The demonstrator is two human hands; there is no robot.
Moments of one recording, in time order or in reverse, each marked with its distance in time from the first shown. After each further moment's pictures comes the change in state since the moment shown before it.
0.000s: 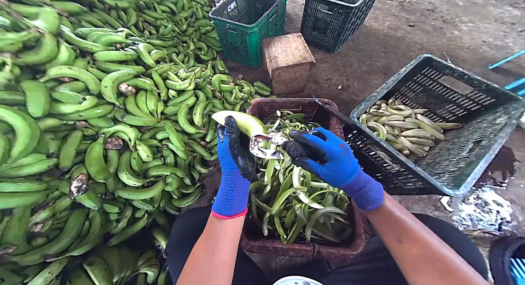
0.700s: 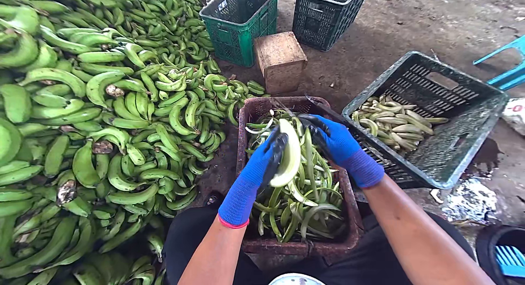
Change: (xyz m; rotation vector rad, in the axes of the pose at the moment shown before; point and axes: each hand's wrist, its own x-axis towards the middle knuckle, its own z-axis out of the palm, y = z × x) left_hand -0.021 -0.004 0.020 0.677 -0.596 -0.310; right_hand 0.014 0.026 -0.025 0.125 -0.123 0.291
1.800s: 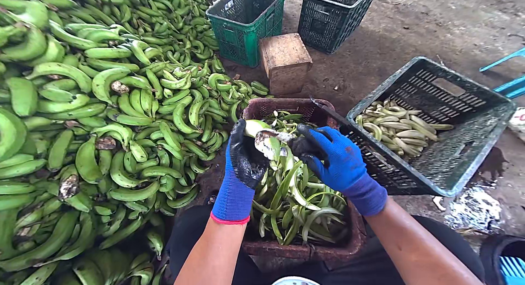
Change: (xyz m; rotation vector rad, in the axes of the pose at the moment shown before) left_hand 0.004 0.004 -0.017 -1.075 0.222 0.124; right_hand -0.021 -0.022 0.020 -0.364 0.219 -0.333
